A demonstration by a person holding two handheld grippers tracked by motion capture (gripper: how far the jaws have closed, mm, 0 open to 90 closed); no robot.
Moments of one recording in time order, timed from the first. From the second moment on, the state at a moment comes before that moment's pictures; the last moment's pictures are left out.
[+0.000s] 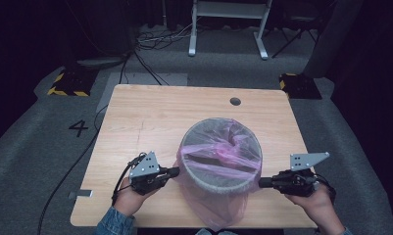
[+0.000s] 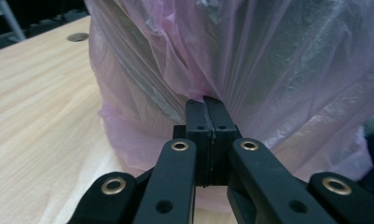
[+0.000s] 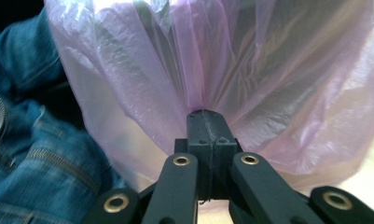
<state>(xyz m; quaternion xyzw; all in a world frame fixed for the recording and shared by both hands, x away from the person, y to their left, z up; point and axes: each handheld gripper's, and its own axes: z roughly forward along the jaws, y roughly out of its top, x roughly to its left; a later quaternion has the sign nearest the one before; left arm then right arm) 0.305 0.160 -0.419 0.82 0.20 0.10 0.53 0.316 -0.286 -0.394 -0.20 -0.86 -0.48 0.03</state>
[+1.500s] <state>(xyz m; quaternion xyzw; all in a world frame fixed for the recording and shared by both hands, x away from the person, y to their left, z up) 0.315 0.180 -0.418 0.78 0.32 0.21 0.49 0.385 -0.282 -0.334 -0.25 -0.81 -0.51 -0.14</state>
